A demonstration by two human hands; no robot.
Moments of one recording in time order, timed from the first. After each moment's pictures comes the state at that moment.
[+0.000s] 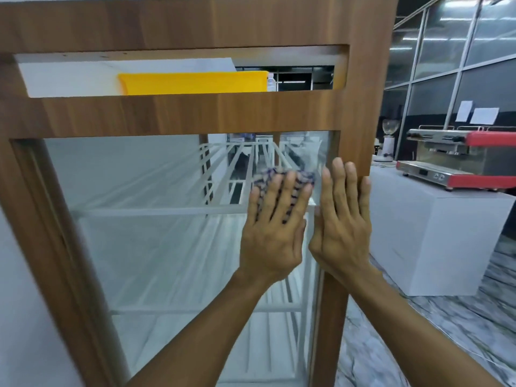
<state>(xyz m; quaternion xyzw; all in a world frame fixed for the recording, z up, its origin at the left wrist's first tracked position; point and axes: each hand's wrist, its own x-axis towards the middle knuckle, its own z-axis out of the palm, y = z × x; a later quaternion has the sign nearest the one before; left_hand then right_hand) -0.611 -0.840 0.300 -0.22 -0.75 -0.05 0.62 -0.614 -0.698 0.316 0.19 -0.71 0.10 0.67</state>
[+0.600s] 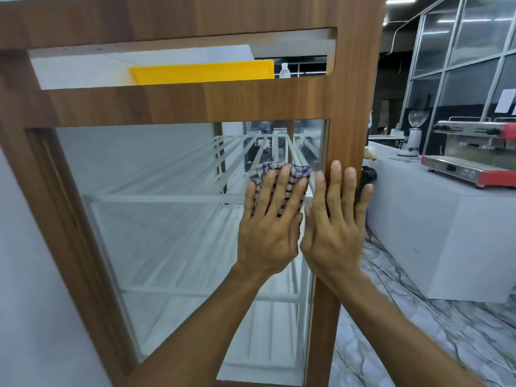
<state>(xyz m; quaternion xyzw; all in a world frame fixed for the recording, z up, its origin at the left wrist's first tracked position) -0.611 -0.831 0.292 -0.19 -0.76 -0.03 0.62 -0.616 -0.700 0.294 0.19 -0.69 0.13 0.68</state>
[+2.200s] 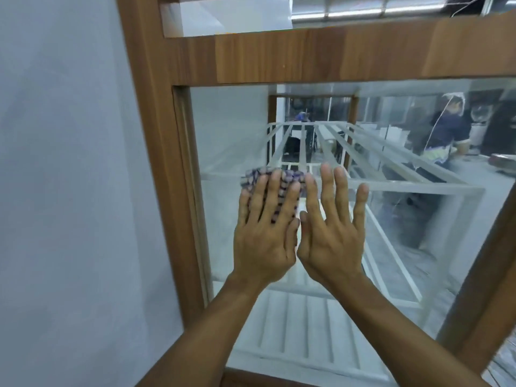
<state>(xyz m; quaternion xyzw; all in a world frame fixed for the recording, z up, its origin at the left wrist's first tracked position) -0.597 -1.066 0.235 -0.14 -0.78 -0.05 0.61 -0.614 -0.931 0.254 0.24 -0.73 0.11 0.63</state>
